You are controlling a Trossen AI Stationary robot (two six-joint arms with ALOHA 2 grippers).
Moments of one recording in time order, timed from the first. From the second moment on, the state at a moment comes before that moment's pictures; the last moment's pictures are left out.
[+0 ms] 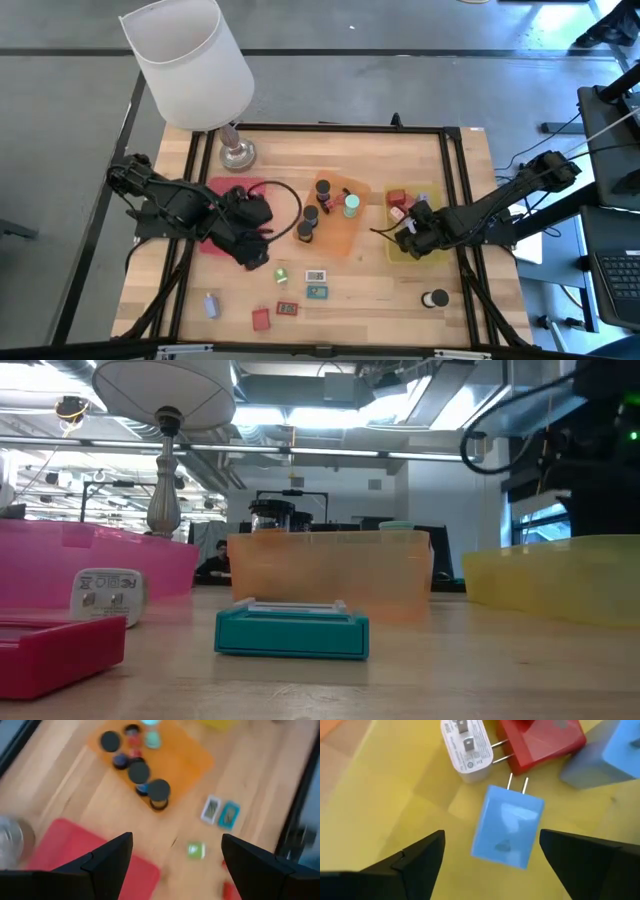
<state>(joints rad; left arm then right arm) -0.50 1.56 1.87 -1.51 -0.43 -0.91 0.50 1.23 0.62 -0.93 0.35 1.55</state>
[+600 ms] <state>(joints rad) -0.53 1.74 1.87 -1.49 -0.18 0.11 0.50 1.23 0.97 -1.10 0.51 1.56</state>
